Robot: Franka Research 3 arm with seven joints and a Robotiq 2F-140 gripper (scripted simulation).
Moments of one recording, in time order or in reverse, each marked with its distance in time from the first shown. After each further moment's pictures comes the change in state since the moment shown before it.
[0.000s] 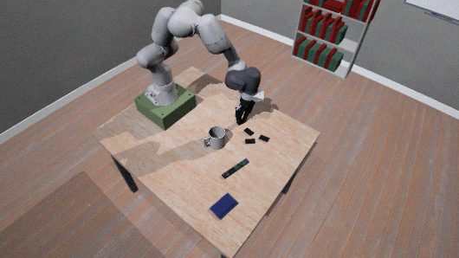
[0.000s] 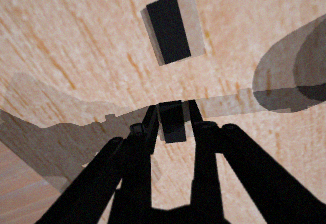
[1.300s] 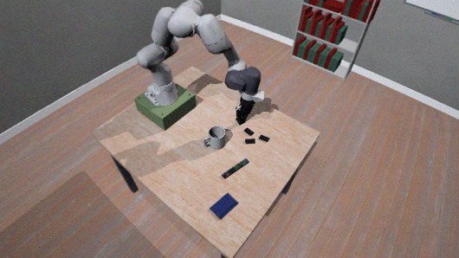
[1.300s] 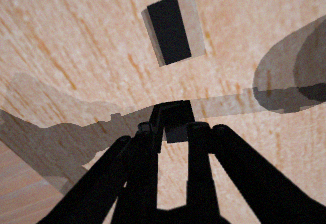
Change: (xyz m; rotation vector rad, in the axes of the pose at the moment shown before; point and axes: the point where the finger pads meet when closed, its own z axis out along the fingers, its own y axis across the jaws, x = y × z) arm 0.001 0.000 0.000 0.001 0.001 0.000
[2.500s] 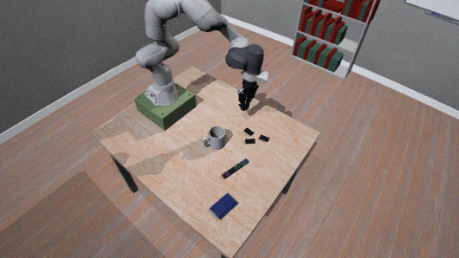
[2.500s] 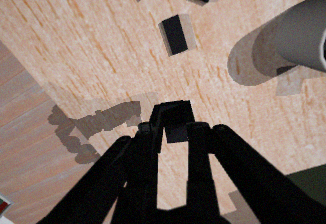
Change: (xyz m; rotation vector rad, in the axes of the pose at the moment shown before) arm -0.009 -0.006 -0.126 0.015 0.029 0.024
